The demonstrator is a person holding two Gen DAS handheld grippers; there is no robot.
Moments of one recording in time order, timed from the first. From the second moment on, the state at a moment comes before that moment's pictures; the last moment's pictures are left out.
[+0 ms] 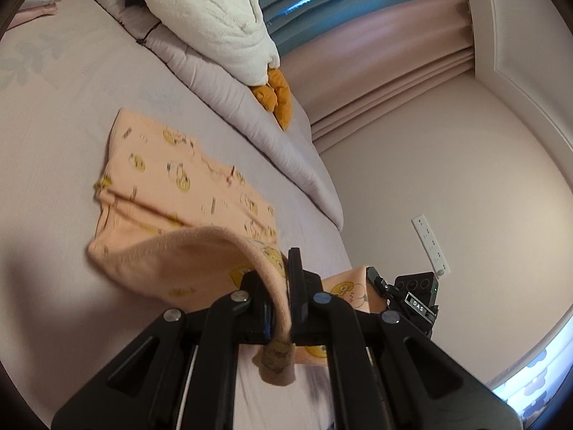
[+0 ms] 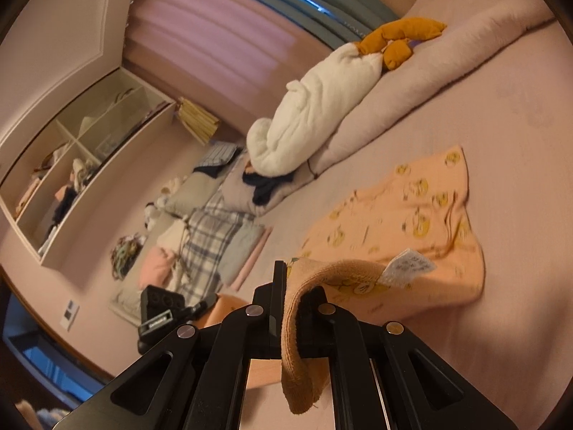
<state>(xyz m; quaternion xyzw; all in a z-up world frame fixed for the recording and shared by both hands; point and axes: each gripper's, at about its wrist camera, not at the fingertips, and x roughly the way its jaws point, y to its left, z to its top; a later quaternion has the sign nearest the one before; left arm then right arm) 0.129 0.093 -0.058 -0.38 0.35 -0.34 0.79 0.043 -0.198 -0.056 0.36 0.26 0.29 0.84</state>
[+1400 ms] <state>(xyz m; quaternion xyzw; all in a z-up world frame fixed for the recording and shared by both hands) 0.343 0.137 -0.168 -0.59 0.45 -0.20 0.64 0.231 -0.261 -0.145 0.53 0.42 0.21 0.70</state>
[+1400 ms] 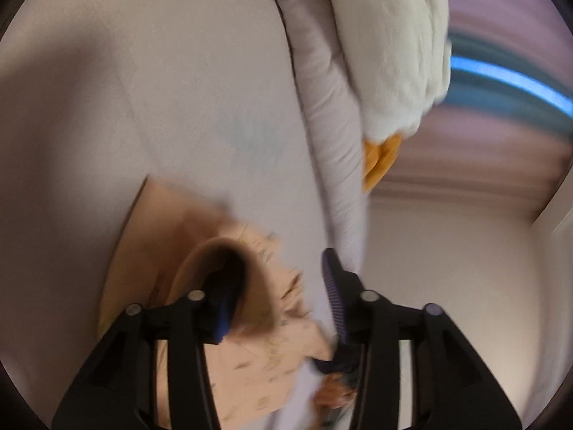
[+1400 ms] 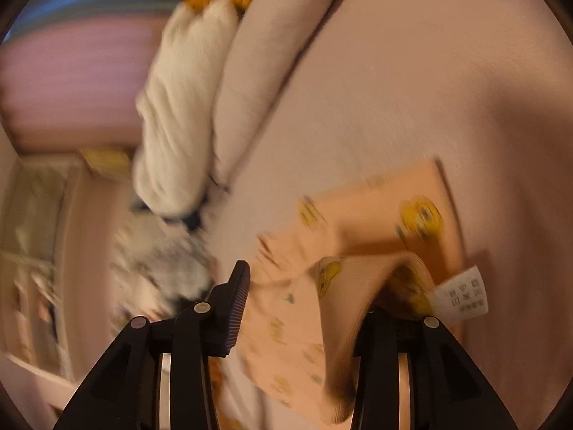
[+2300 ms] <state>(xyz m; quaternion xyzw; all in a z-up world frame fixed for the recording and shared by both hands) 0.200 0.077 -0.134 -0.15 0.48 -0.22 0.84 0.118 -0.174 -0.109 0.04 0.46 0.13 0.88</state>
